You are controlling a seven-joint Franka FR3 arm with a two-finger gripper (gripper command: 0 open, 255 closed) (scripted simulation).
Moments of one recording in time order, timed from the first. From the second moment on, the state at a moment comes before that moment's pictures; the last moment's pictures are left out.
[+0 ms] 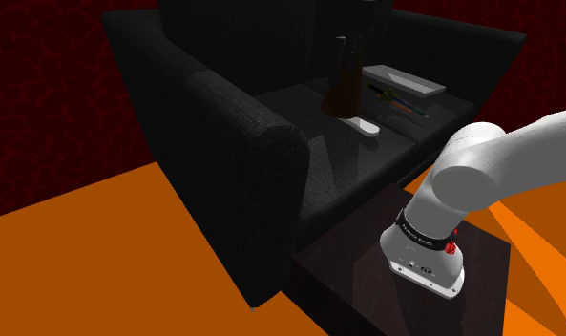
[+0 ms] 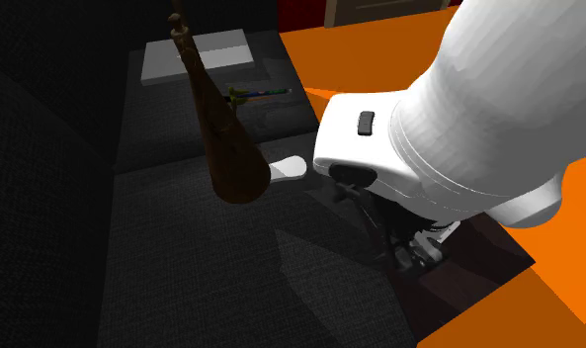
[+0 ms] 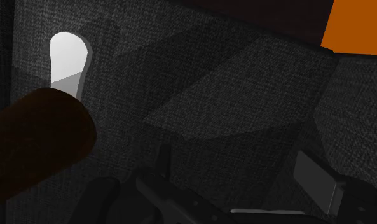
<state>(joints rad) -0.01 -0.79 0.07 -2.42 -0.03 1.67 -0.02</state>
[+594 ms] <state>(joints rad) -0.08 -0.73 -0.05 -2.51 -0.09 1.82 -0.10</state>
